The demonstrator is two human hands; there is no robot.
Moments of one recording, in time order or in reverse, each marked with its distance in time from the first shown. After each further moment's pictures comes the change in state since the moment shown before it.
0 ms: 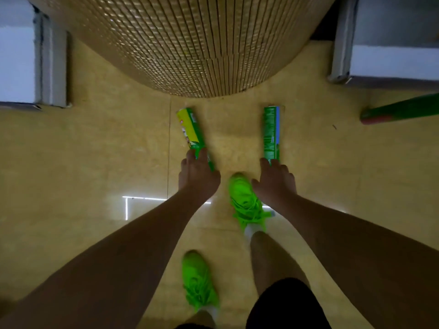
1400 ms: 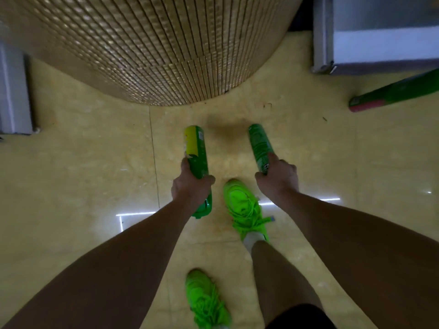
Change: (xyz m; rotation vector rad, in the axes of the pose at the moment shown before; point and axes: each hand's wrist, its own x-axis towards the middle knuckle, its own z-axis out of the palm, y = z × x) left_hand 0.055 -0.019 0.042 -0.336 -0.116 -0.261; right_hand 0.067 0.023 0.045 0.251 0.097 0.229
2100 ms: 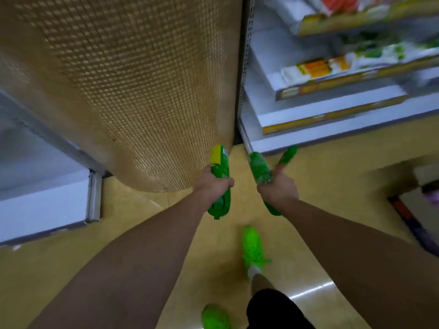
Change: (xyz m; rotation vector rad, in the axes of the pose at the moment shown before) left_hand -0.406 0.093 -0.152 -0.057 -0.015 0.466; right_hand -0.377 0.029 -0.260 0.482 0.389 0.056
